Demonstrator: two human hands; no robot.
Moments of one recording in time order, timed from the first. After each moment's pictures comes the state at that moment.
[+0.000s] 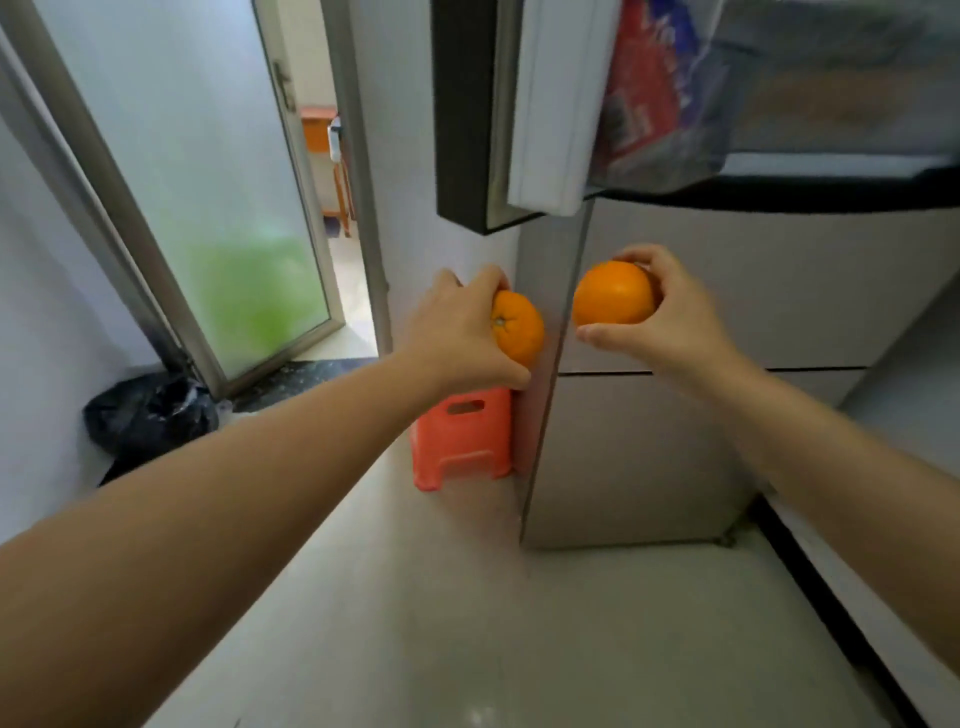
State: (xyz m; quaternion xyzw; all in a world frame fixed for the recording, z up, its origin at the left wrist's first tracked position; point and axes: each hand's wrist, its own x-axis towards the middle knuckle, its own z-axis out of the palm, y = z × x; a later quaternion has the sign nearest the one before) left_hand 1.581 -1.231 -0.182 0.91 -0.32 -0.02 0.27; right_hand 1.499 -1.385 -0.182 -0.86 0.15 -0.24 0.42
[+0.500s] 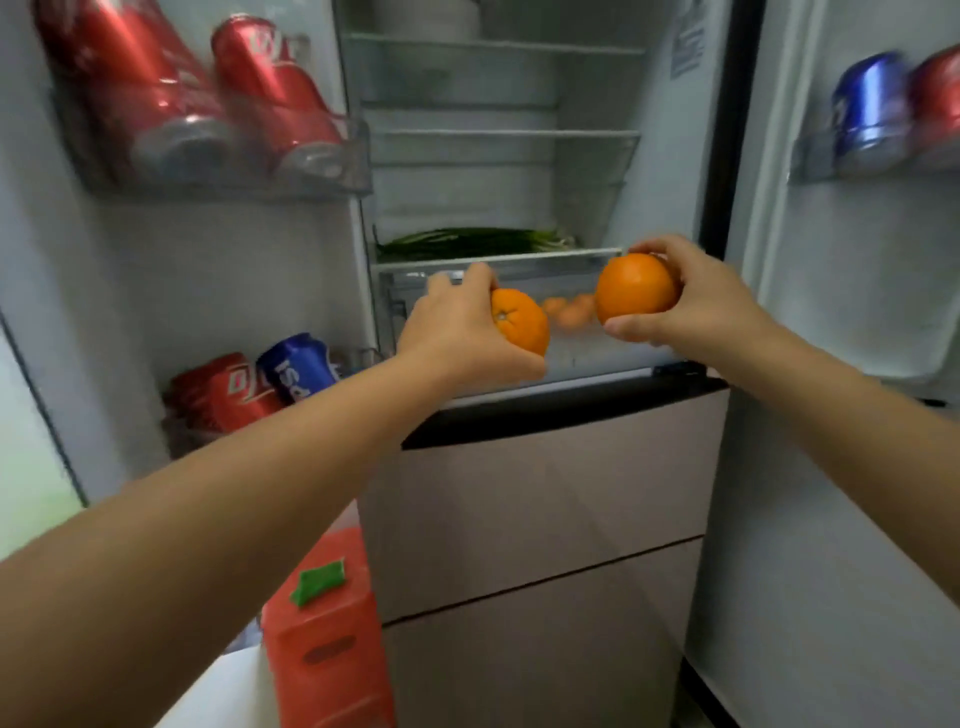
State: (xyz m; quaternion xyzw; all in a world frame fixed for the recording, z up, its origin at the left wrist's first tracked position) left_hand 1.534 -1.537 0.010 0.85 -0.41 0.08 0.31; right_hand 1.416 -1.680 0.010 -0.86 0.17 -0.38 0.31
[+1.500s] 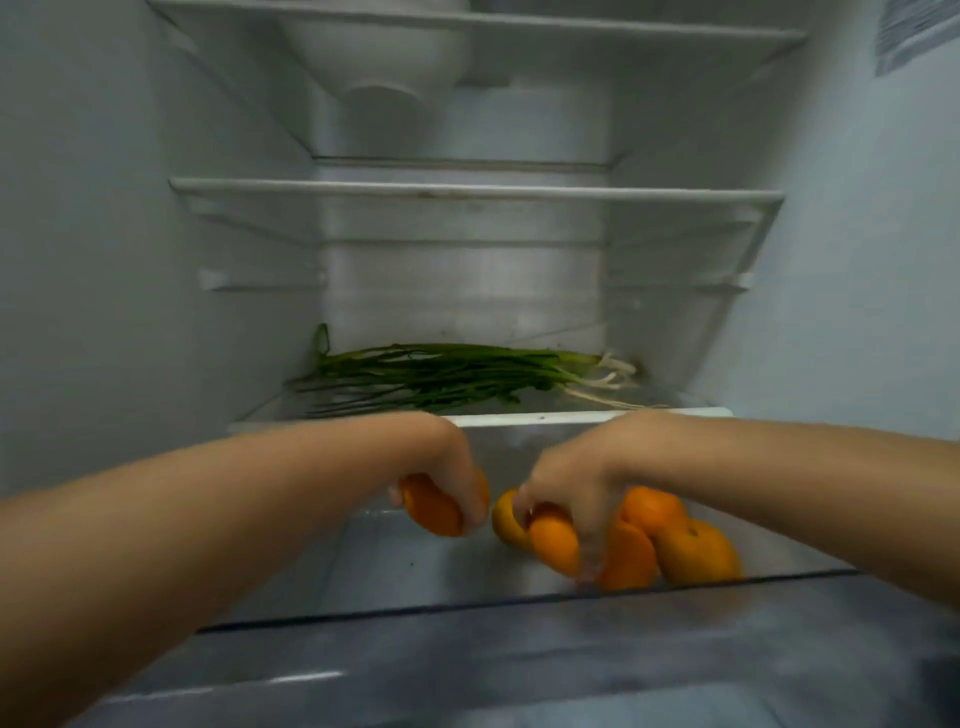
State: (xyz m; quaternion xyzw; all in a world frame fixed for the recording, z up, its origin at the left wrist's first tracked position) left_hand 1.842 -1.868 0.041 0.96 -0.24 -0.14 -0.07; right_hand 1.771 -1.968 0.043 -0.95 -0.05 0.24 -0.19
